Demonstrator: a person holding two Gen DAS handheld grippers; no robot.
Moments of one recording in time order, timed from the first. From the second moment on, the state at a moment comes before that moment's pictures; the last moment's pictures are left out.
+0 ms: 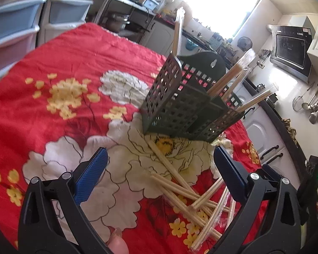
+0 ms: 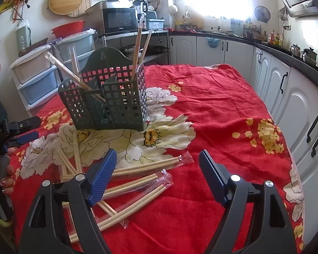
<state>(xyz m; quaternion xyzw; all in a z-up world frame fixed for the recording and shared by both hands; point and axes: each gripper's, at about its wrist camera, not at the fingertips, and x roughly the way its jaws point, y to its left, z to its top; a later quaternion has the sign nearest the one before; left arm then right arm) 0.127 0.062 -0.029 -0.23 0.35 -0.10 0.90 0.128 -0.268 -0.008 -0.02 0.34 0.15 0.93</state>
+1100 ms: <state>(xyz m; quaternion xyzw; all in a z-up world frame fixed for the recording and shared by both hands) 0.209 0.040 -0.072 -0.24 0.47 -0.12 0.84 0.213 -0.304 -0.064 0.19 0.50 0.14 0.83</state>
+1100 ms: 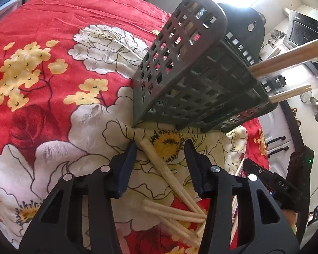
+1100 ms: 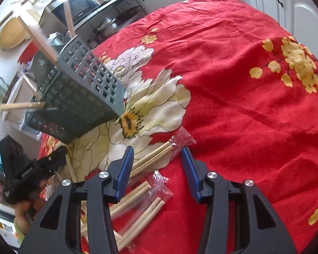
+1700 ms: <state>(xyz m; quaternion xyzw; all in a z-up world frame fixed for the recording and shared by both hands) 0.213 0.049 -0.080 -0.25 0.47 -0.11 0.84 0.229 -0.304 -0.074 0.25 0.49 0.14 0.82</state>
